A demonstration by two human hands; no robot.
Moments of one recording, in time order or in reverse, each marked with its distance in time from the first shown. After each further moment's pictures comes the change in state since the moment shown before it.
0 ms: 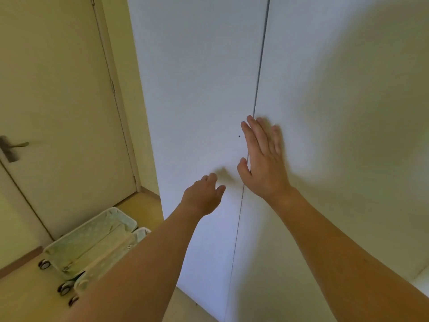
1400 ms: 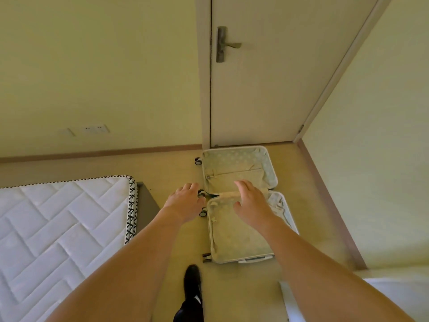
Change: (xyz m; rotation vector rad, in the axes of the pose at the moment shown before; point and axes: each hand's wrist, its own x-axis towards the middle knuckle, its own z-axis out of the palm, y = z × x) left_hand -0.098 -0.649 -0.029 -0.101 -0.235 -1.054; right_hand 0.047 -0.507 0.545 0.741 -1.243 -0.315
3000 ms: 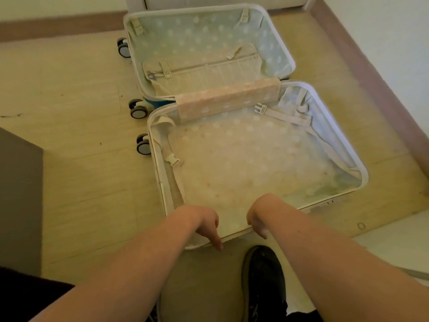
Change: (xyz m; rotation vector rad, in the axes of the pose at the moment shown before) left_hand 0.367 -0.091 0.656 0.268 -0.887 0.195; right_hand 0.163 0.437 0.555 -0.846 -1.217 0.145
